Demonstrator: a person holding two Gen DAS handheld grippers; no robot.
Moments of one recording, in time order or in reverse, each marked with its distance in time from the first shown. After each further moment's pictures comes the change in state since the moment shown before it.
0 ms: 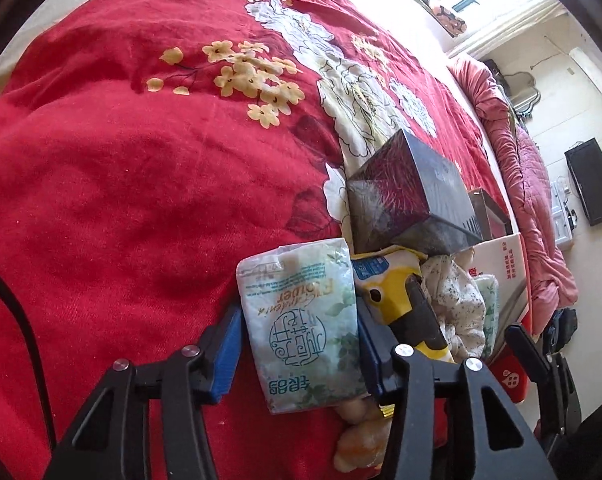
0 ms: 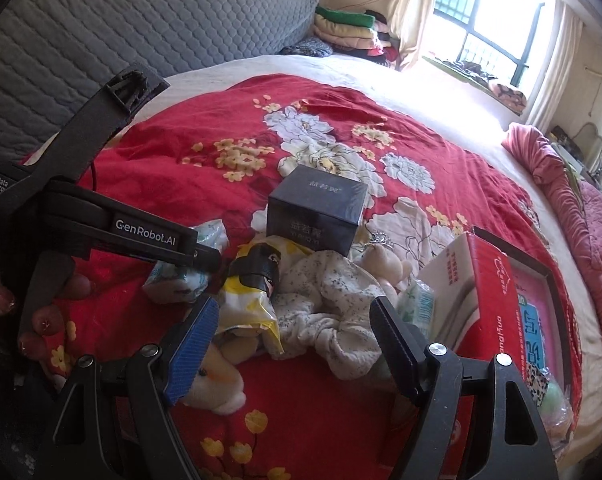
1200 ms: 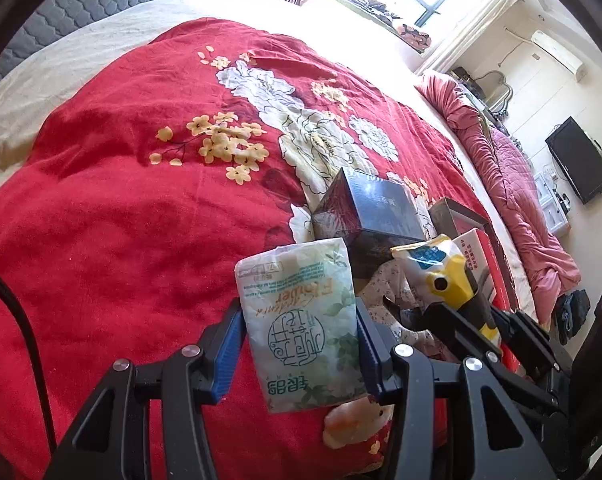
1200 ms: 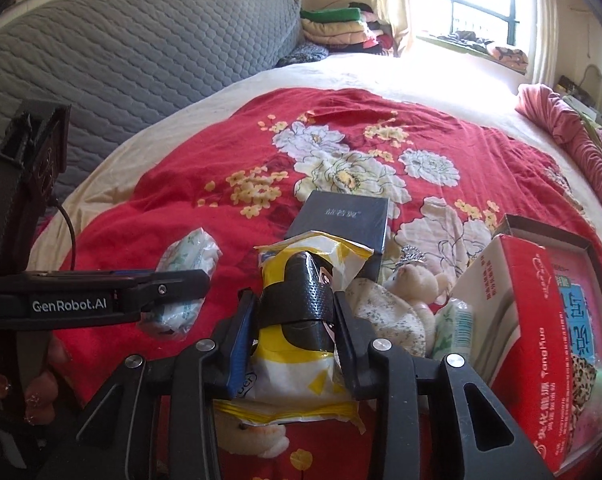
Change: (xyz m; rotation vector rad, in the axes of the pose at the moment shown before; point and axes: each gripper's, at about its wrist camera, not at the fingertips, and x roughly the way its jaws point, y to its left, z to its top) left arm -0.054 -0.030 -0.023 0.148 -0.160 0.019; right arm -0.007 -0.023 0.019 0.175 -0.065 0.150
